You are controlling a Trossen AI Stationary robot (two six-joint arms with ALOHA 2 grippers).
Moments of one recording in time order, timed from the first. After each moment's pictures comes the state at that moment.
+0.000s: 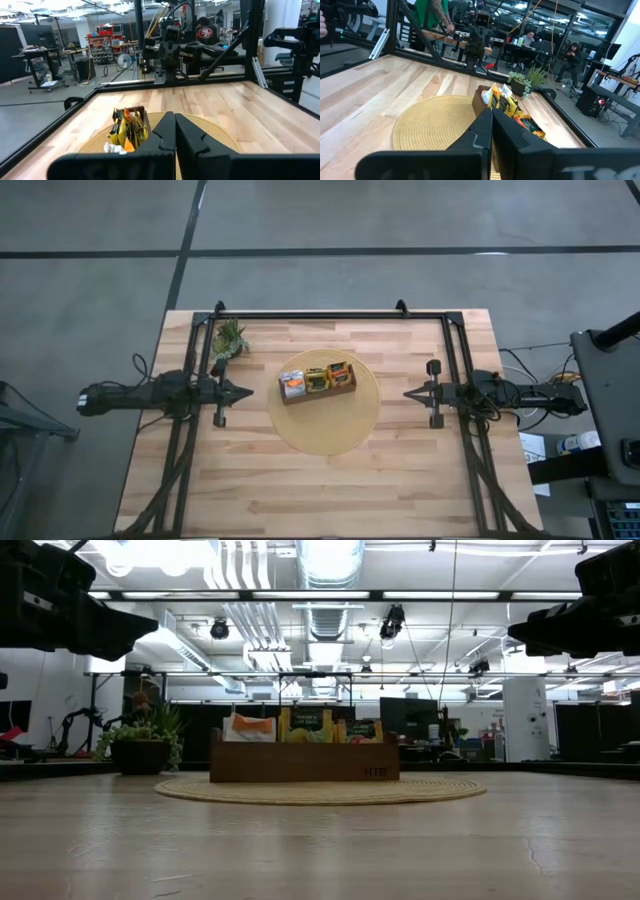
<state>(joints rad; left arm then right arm) 0.00 0.00 0.02 -0.01 -0.03 0.10 0.01 0.04 0.01 0.01 0.00 -0.24</state>
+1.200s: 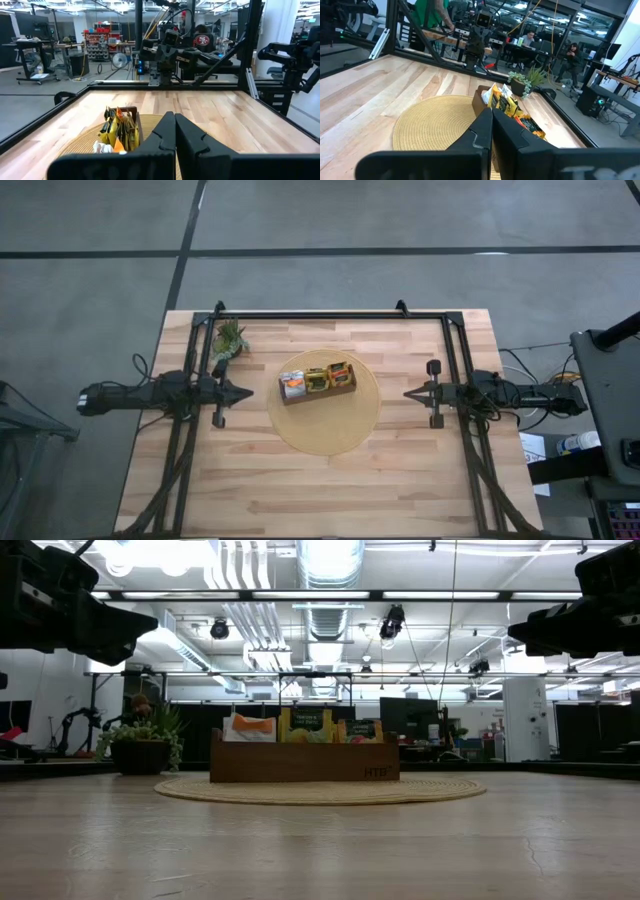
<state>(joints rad) 0.00 0.03 0.01 0.02 -0.02 0.00 0.01 0.04 0.01 0.01 0.00 -0.24</state>
